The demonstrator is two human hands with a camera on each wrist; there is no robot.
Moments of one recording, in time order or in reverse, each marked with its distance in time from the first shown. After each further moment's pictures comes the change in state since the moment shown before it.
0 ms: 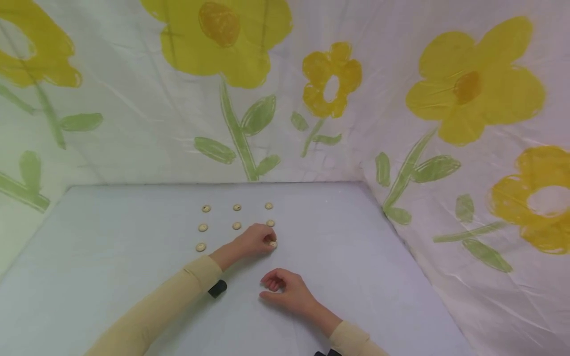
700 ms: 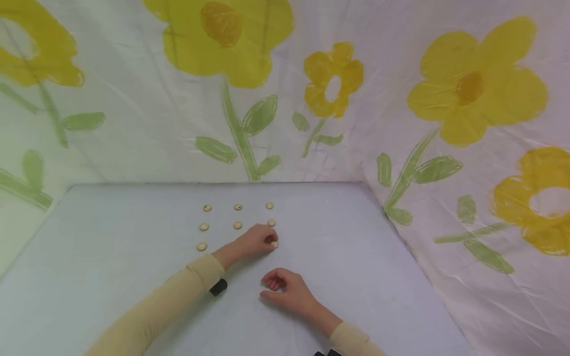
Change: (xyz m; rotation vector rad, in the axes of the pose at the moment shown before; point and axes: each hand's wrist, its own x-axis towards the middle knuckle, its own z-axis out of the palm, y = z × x) left_hand 0.003 -0.002 0.004 0.015 -0.015 0.007; right_hand 0.000 -0.006 -0.001 -0.005 -0.008 -0.015
